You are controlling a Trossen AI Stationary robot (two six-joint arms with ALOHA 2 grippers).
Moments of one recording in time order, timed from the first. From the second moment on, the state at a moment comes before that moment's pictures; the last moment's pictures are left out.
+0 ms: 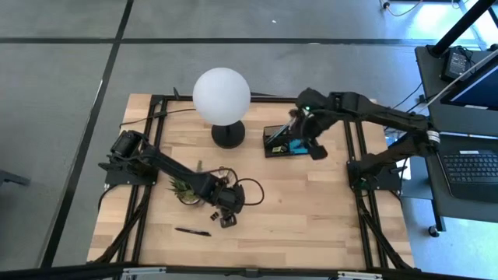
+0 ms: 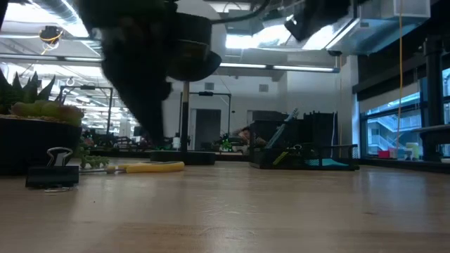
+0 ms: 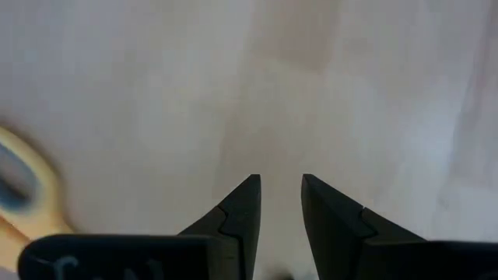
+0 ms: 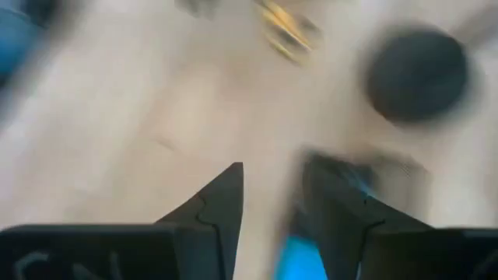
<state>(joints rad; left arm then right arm) -0.36 1.83 1.19 -0.55 -0.08 -0.64 -0.28 1.37 1.40 -1.05 -0.41 -0.58</state>
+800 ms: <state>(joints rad) -0.48 1.82 1.19 -0.92 -0.12 -1.01 -0.10 1.70 1.40 -0.69 -0.27 -0.33</state>
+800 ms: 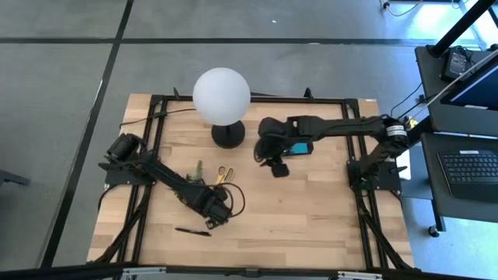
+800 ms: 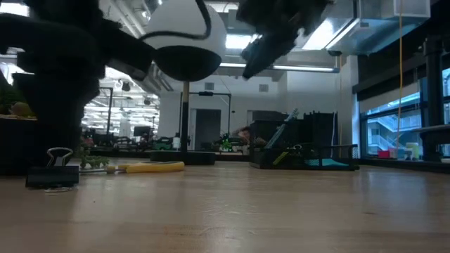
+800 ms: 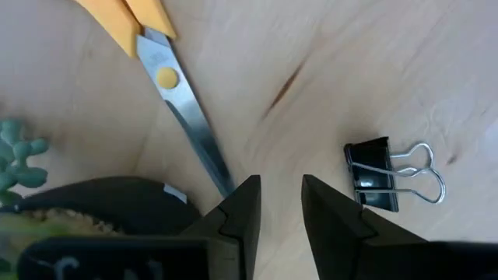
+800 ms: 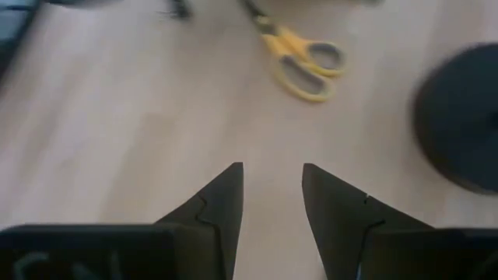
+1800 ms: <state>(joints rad) -0.54 1.82 1.19 -0.91 -0.37 -1.06 -0.11 1.87 0.98 0.30 -0.21 0.01</state>
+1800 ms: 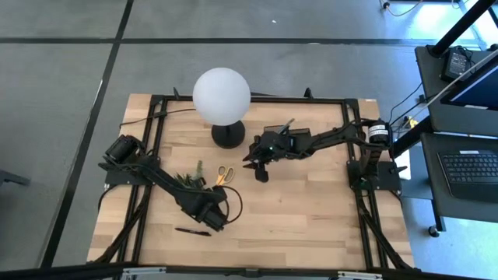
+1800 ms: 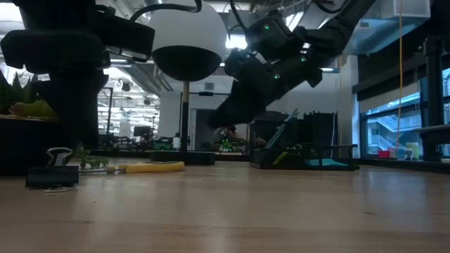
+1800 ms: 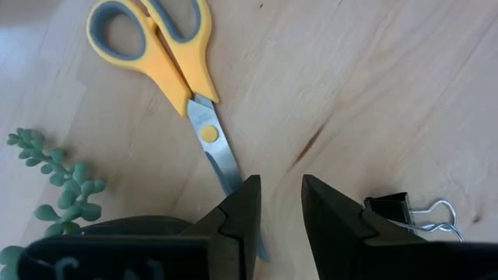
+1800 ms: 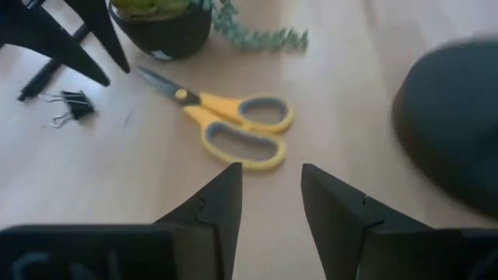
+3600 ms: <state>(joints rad) -0.28 1.88 1.19 -0.92 -0.18 -1.02 -0.11 1.86 0.98 0.26 -0.21 -0.01</state>
